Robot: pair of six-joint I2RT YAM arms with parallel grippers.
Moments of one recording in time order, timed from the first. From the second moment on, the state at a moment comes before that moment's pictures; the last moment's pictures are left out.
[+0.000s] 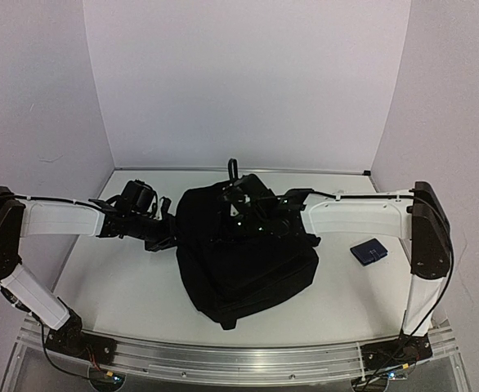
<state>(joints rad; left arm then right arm) -0.57 1.51 0.83 -0.13 0.36 -0.78 1.03 1.94 1.53 -0.35 0.08 0.78</state>
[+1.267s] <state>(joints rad) -0.58 1.49 0.86 -0.21 0.30 -0.67 0.85 1.64 1.19 -0.26 0.17 0.78</state>
